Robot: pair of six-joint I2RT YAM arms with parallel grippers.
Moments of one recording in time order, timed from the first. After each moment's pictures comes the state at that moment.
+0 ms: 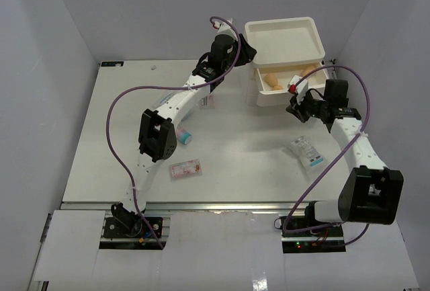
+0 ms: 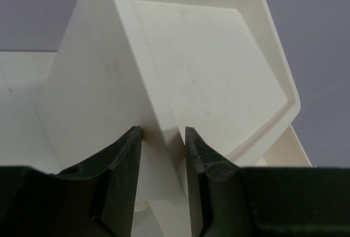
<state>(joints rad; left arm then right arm) -0.62 2.39 2.35 -0.10 -0.01 -0.63 -0.04 1.35 1.03 -0.38 -0.73 -0.80</state>
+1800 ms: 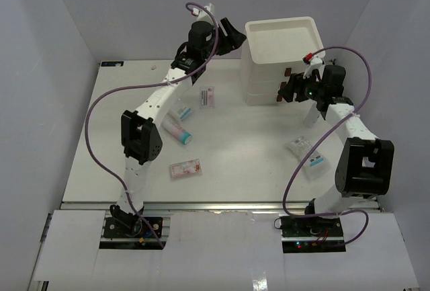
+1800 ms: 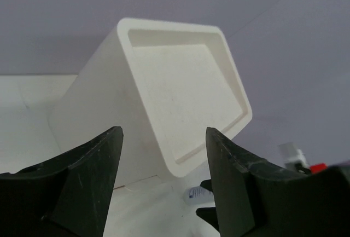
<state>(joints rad) -0.53 2.20 2.24 -0.11 0.09 -0.69 -0.04 1.58 1.14 -0.02 -0.62 -0.04</state>
